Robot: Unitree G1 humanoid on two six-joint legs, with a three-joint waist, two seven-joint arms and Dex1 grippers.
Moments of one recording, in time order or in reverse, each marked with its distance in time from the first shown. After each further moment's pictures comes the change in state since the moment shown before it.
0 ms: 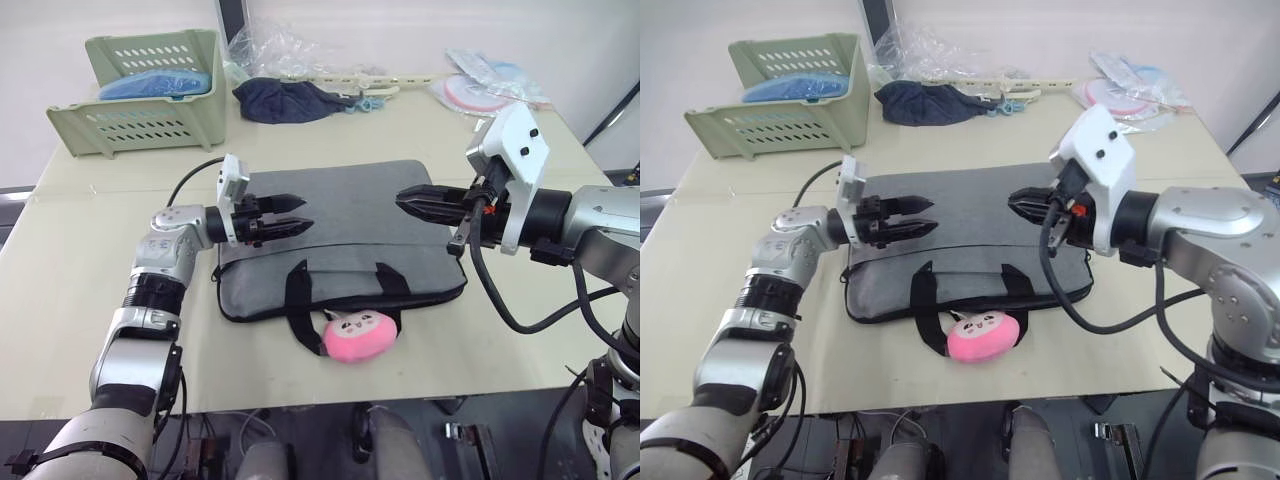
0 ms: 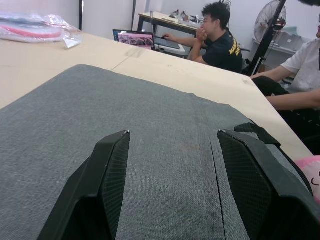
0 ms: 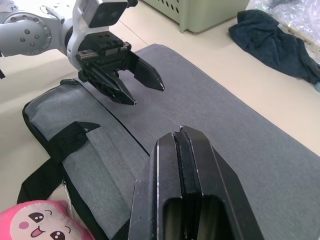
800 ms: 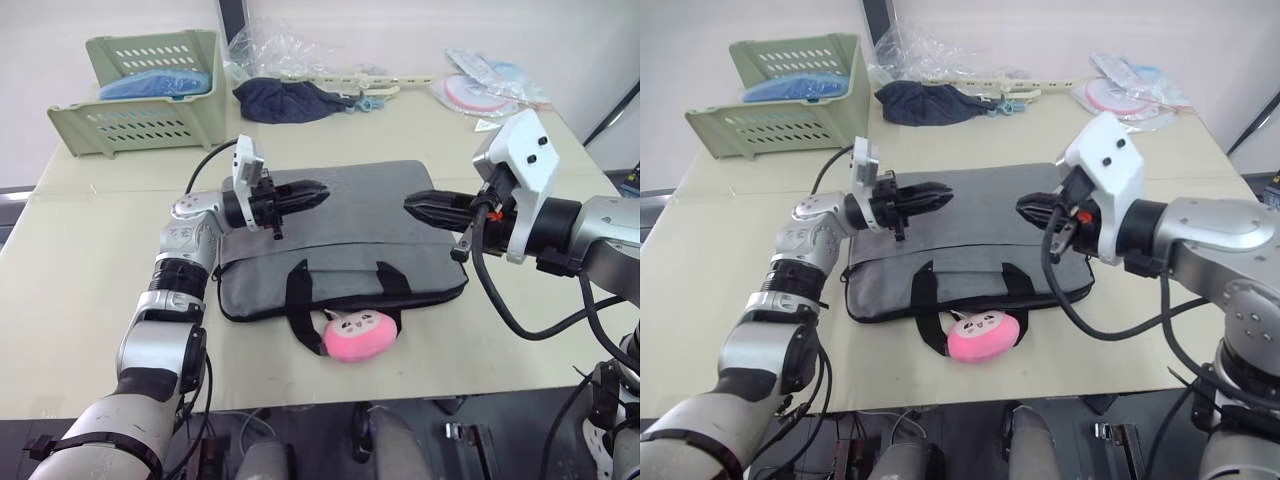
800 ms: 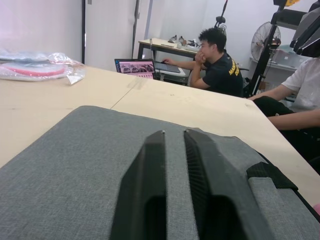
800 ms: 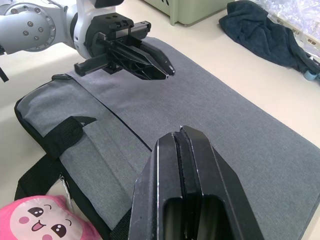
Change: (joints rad) left arm -0.090 -0.094 0.086 0.048 0.034 -0.034 0.016; right arm 0.023 -0.005 -0.039 -0.044 0.089 0.055 -0.106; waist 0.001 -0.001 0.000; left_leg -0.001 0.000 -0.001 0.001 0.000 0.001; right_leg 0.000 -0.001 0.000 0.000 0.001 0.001
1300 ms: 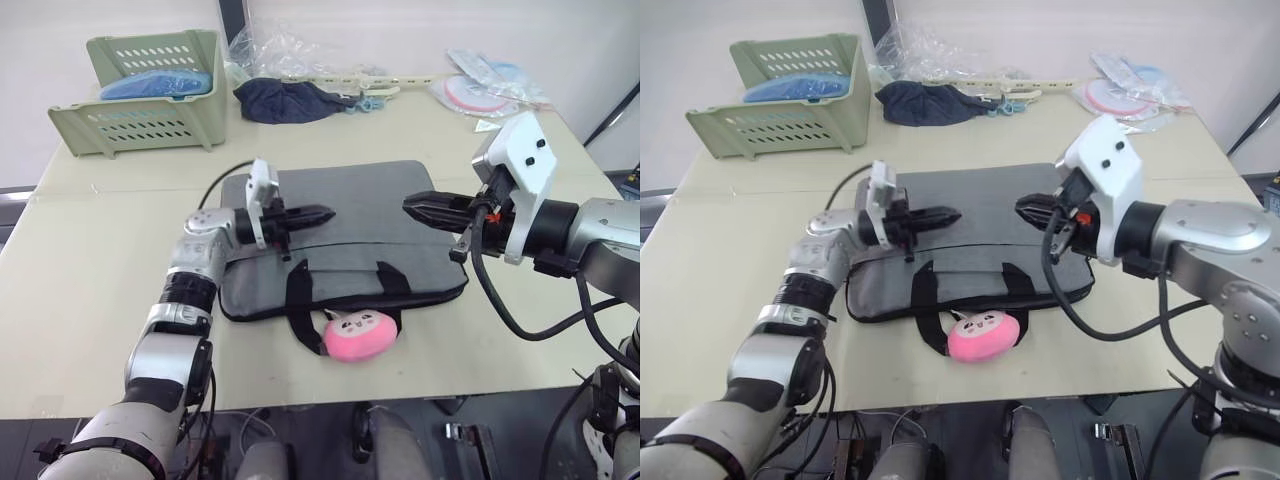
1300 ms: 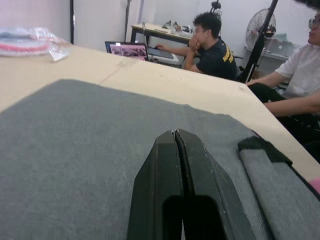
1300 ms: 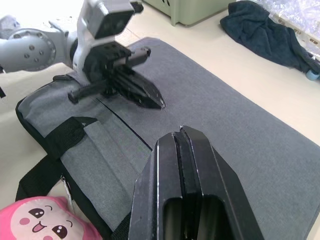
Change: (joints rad) left arm 0.057 -0.049 -0.044 0.068 0.062 -0.083 0.001; right arm 0.041 -0.005 0.003 0.004 0.009 -0.021 -0.008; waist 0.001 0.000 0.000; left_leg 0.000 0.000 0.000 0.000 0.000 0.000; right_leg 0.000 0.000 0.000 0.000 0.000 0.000
